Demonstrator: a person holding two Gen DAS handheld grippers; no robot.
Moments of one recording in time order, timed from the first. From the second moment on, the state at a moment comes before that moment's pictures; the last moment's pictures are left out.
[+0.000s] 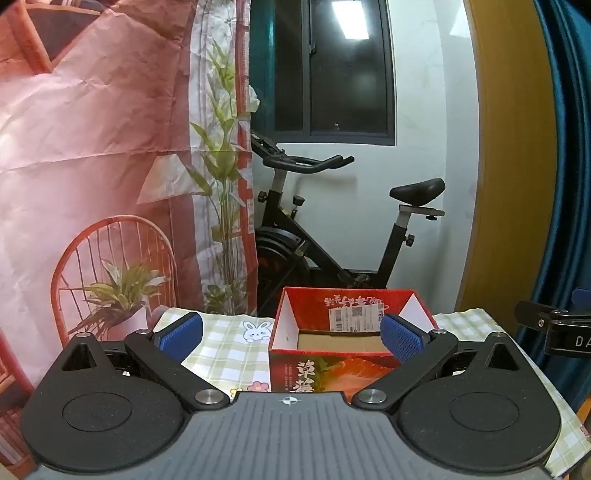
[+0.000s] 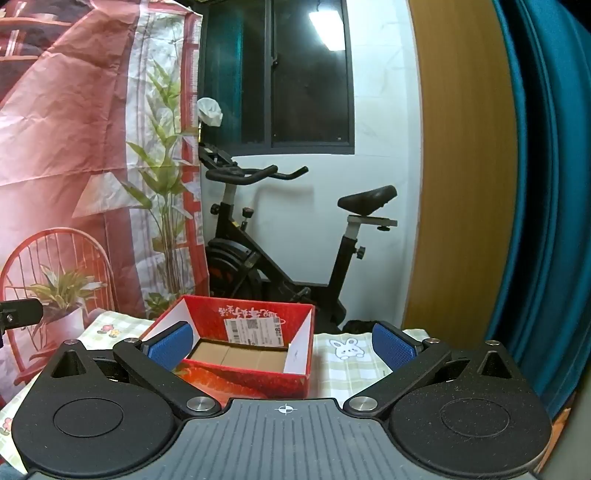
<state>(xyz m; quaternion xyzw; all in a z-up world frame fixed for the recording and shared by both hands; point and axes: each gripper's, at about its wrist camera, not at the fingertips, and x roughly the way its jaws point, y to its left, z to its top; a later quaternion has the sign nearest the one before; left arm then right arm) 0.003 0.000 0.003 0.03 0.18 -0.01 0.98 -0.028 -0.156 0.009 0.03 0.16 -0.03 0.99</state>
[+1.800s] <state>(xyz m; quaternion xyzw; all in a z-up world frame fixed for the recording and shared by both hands) 0.001 0.000 0.002 0.04 0.16 -0.01 0.99 -0.029 -0.158 0.010 0.03 0.16 -0.03 0.99</state>
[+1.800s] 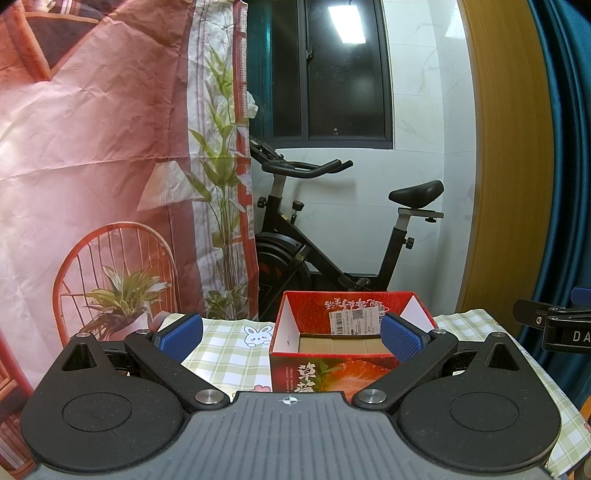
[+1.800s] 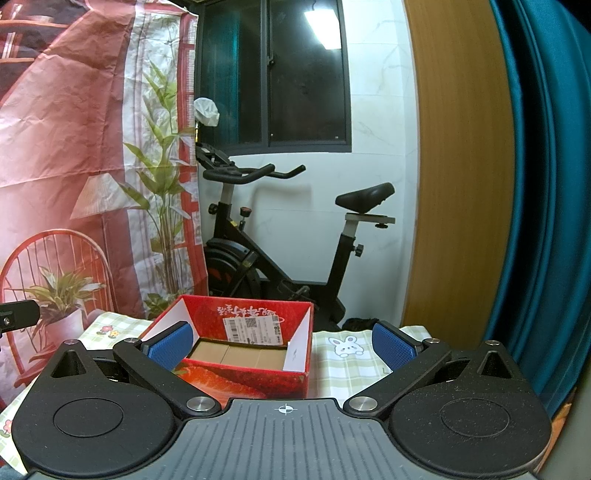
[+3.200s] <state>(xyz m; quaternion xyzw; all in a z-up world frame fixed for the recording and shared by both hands) 0.053 0.005 -0.051 0.03 0.20 -0.02 0.98 0.014 -0.171 -0.054 0.04 0.14 0.00 0.99</state>
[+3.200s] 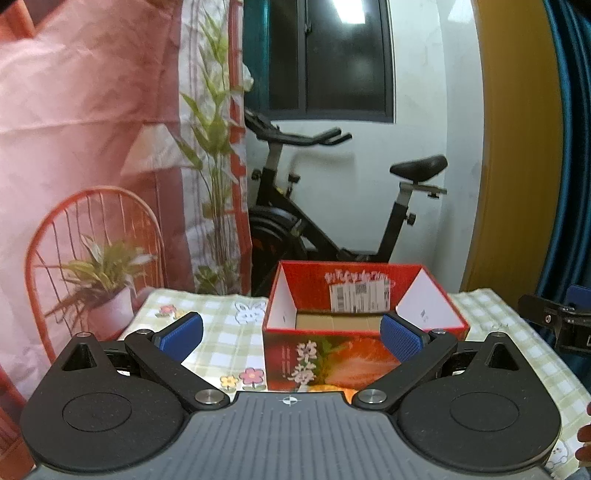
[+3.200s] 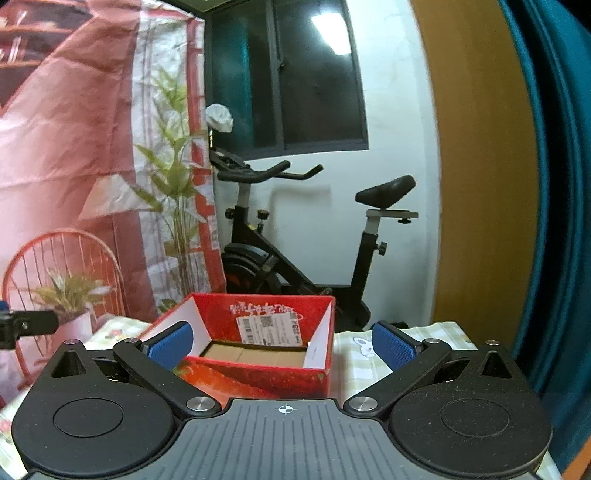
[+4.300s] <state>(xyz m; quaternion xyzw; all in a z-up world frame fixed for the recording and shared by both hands) 0.091 0.026 -0.138 -0.02 0.31 -0.04 0.95 0.045 -0.165 -0.161 0.06 0.27 0.01 0.96</state>
